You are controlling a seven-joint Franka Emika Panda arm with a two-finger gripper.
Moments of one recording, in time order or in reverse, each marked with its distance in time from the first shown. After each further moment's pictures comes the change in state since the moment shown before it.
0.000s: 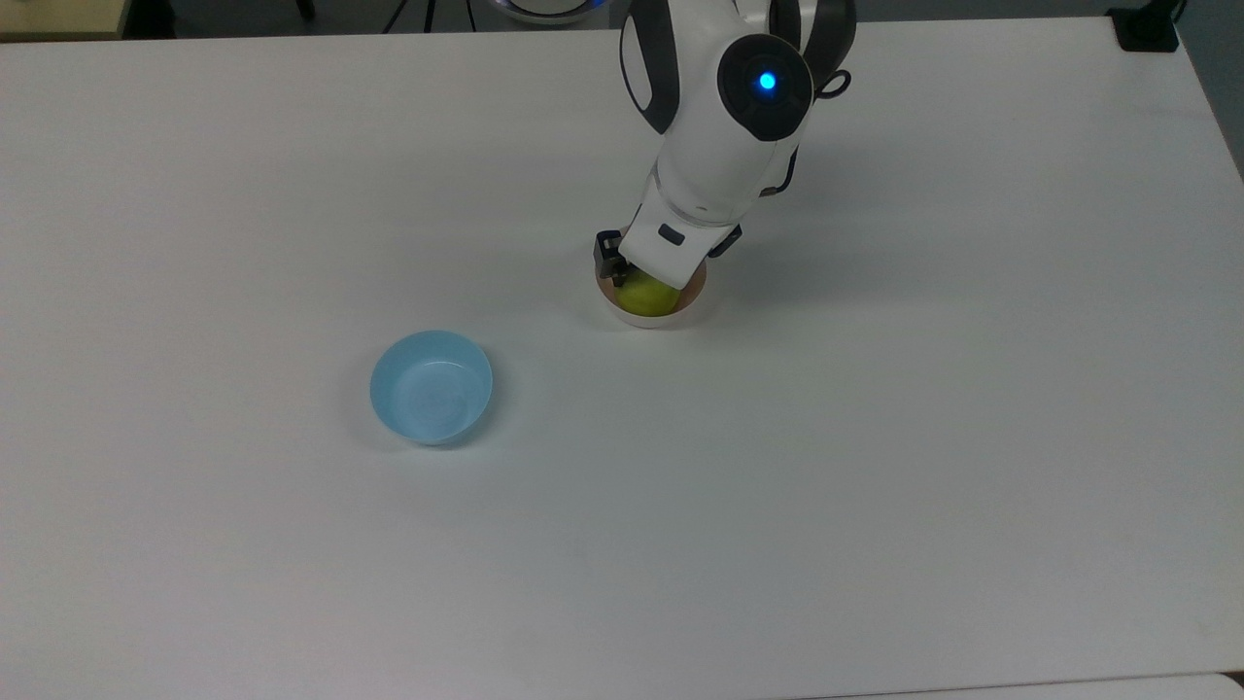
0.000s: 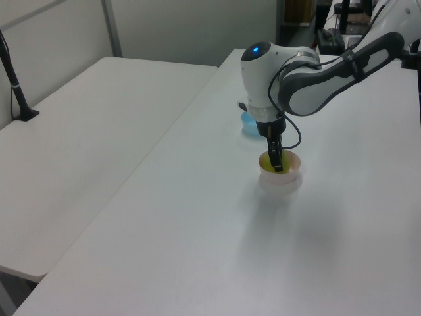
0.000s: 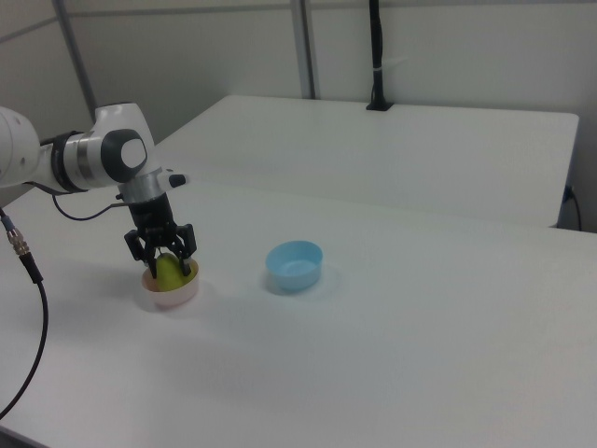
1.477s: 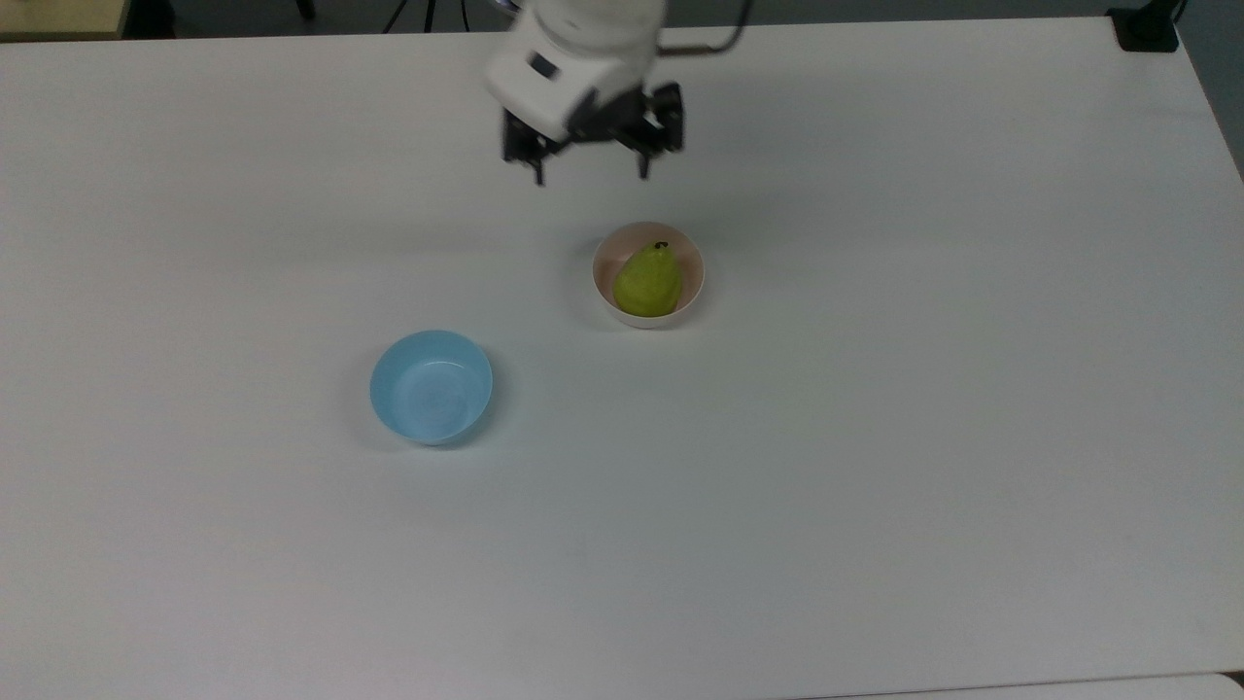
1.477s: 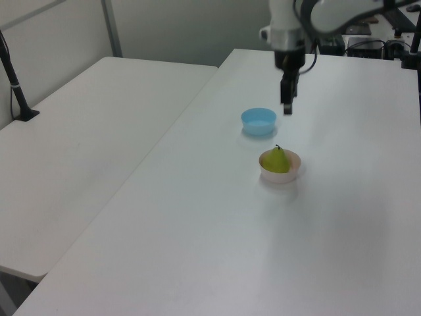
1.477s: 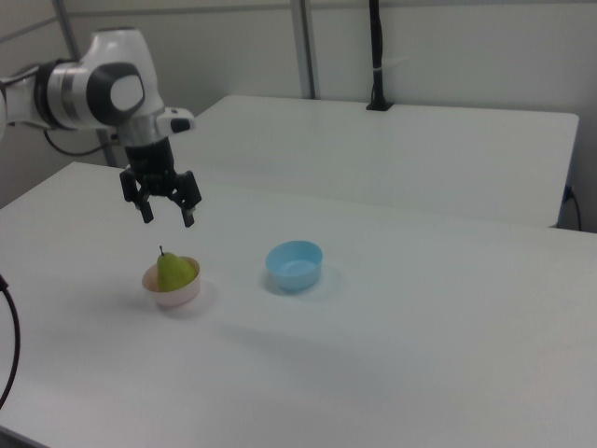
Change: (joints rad) arm -0.106 -0.236 0.002 0.000 0.088 -0.124 0.014
